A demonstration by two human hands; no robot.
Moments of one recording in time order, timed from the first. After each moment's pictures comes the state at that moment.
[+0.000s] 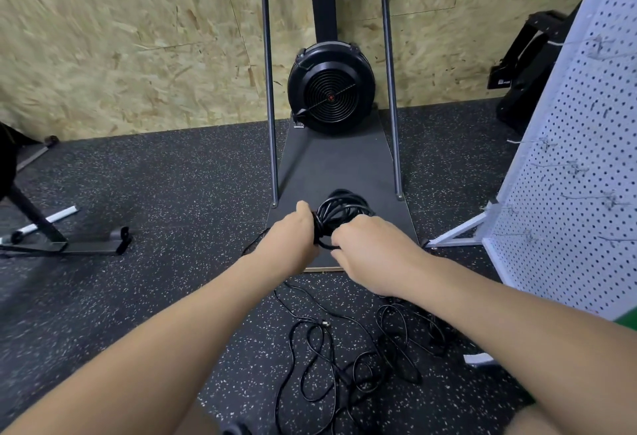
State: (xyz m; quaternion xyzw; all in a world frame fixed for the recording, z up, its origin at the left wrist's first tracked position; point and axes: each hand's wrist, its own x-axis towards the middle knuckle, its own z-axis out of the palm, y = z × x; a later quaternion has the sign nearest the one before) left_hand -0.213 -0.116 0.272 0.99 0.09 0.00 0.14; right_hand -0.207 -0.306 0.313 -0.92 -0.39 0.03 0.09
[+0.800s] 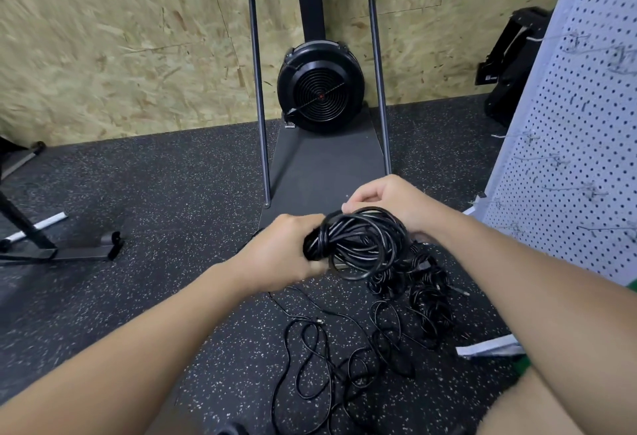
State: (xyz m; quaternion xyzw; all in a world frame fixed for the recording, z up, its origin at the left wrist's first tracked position) left_hand -0.246 -0.118 0.299 0.95 -0.15 0.03 0.28; right_hand -0.127 -0.350 0.306 -0.78 -0.25 0.21 0.54
